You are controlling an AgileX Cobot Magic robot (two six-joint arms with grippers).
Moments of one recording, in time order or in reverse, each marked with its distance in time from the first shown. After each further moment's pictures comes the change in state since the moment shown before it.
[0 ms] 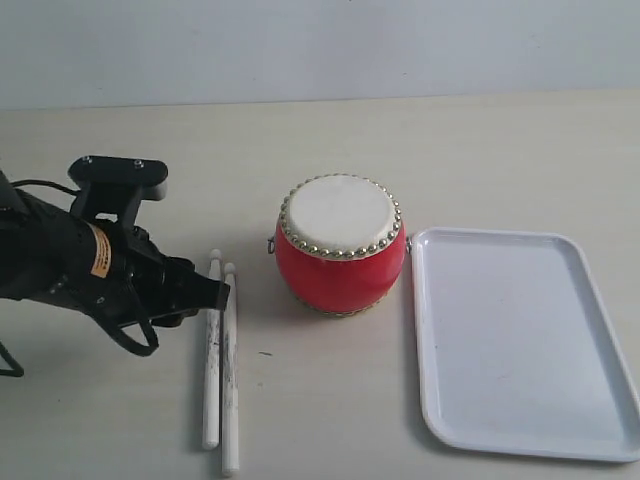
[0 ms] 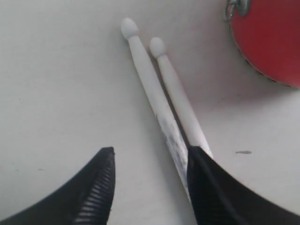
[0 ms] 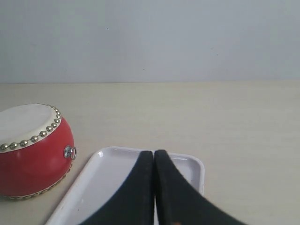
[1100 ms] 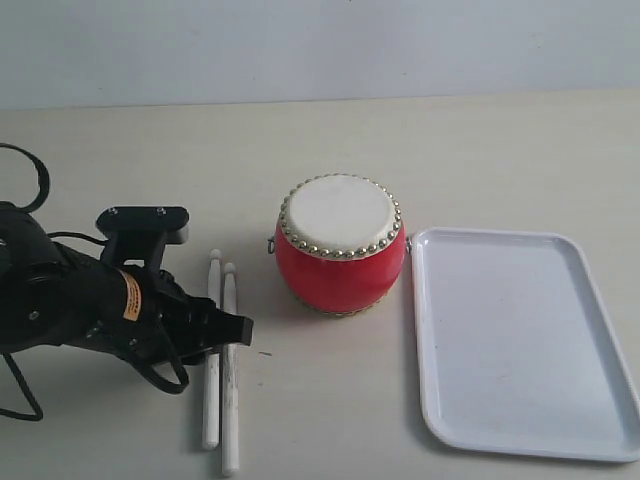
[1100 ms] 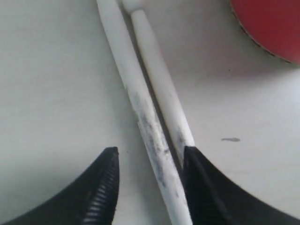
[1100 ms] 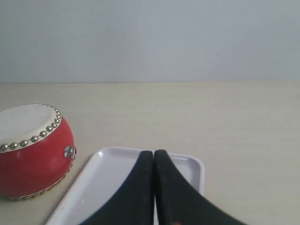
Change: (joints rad) left arm -0.036 0.114 0.060 -0.099 -0.162 -0.027; right arm 0.000 0.000 0.000 0.000 0.000 0.000
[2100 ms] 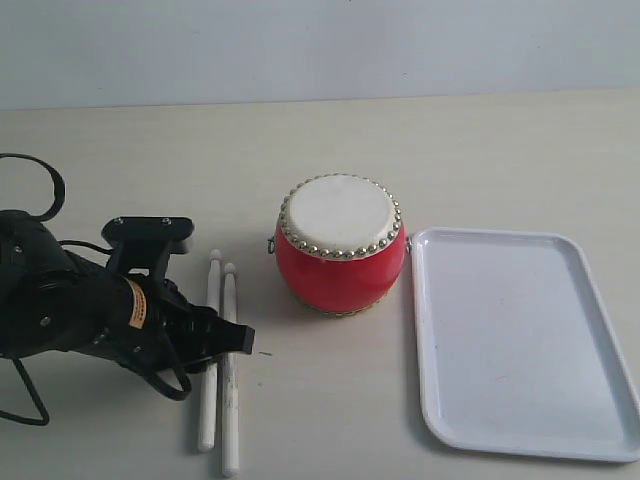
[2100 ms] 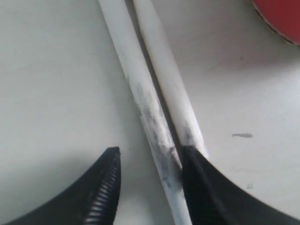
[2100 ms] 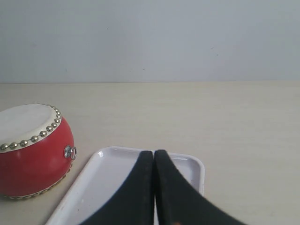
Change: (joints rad) left arm -0.004 0.038 0.000 -0.002 -0.010 0.000; right arm 0.000 0.000 0.000 0.000 0.000 0.000
